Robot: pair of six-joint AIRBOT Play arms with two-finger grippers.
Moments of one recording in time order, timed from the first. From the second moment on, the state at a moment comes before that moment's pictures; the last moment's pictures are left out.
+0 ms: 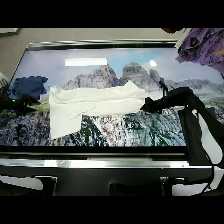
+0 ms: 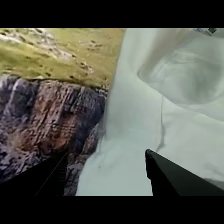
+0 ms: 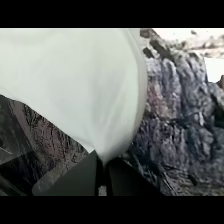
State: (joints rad) left arm 0.55 -1.71 1.37 0.91 -1.25 -1.36; right arm -0.07 -1.63 1.21 2.40 -1.14 -1.90
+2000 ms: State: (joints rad) left arm 0.44 -0.84 2.00 1.16 -1.18 -1.56; right arm -0.07 -0.93 2.14 2.01 -1.34 -1.49
